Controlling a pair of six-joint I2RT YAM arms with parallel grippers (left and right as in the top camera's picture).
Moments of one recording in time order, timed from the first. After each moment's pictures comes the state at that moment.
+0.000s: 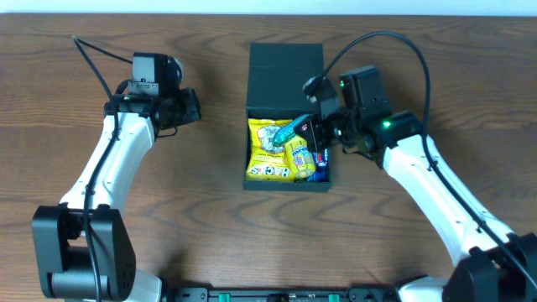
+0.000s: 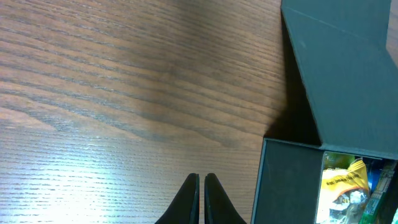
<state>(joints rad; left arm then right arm) -0.07 1.67 1.22 -0.58 0.23 -0.32 0.36 1.56 1.17 -0.61 -0.50 0.09</state>
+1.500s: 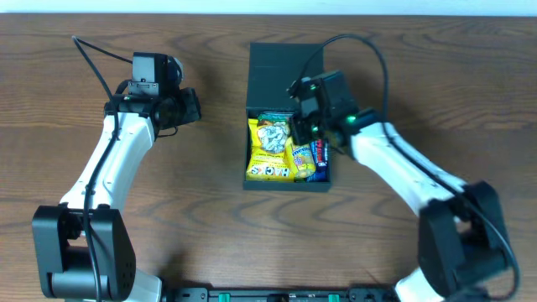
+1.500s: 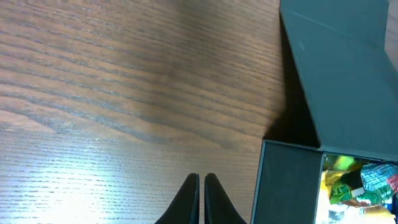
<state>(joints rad) -0.07 1.67 1.22 -0.57 0.23 -0.32 0.39 1.73 1.17 -0.38 -0.29 0.13</state>
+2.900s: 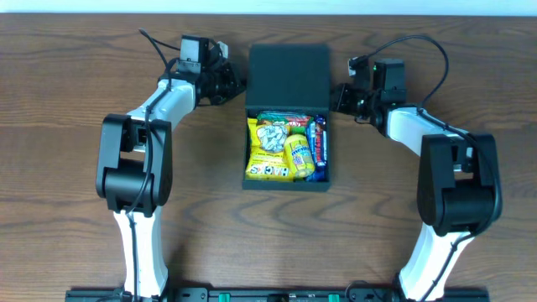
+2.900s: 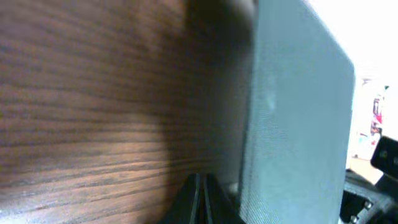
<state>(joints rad) -0.16 2.22 1.54 -0.22 0.67 -0.64 0.07 2.06 1.19 0.12 -0.70 0.44</state>
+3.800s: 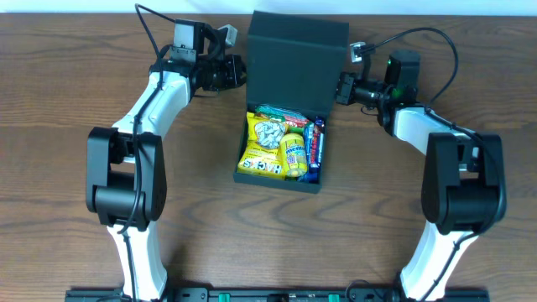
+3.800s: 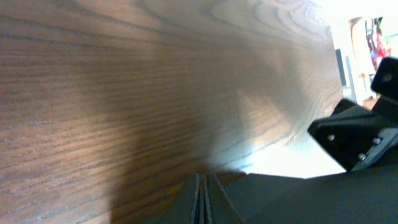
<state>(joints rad) -0.17 2.10 1.58 -0.37 0.72 -0.32 0.03 2.06 1.19 0.35 -1.00 0.40</state>
